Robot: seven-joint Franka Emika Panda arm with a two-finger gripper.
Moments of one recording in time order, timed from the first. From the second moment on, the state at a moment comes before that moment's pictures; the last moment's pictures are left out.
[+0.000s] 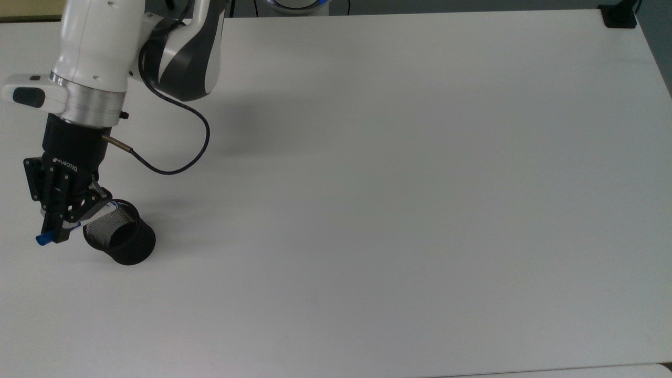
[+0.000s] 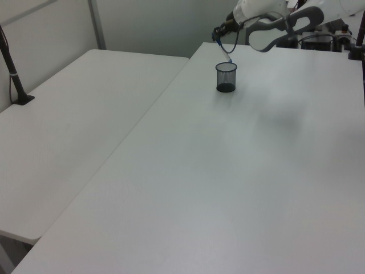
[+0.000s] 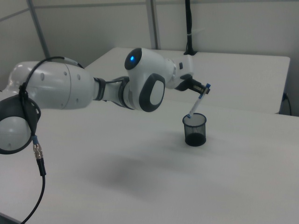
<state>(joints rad) -0.11 0.58 -0.24 -1.51 -0.10 2.98 0.32</state>
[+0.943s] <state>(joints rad) -0.03 0.60 -0.23 -1.50 -0.12 2.91 0.32</state>
